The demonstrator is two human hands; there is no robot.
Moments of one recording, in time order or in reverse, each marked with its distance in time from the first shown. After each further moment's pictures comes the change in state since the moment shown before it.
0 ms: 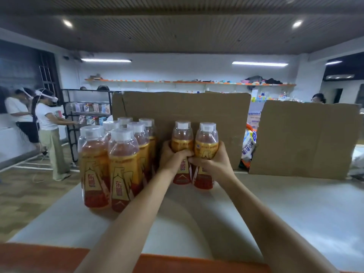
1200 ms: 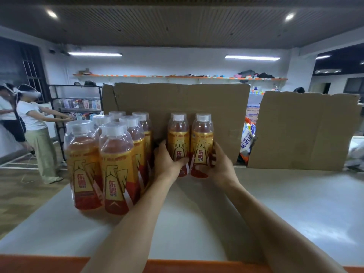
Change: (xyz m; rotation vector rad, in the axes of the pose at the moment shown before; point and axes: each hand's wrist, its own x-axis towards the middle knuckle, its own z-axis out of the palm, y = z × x) left_hand 0.008 -0.036 -0.004 0.390 0.102 0.170; right_hand -0.016 0.019 -0.011 -0.293 -0.049 -0.068
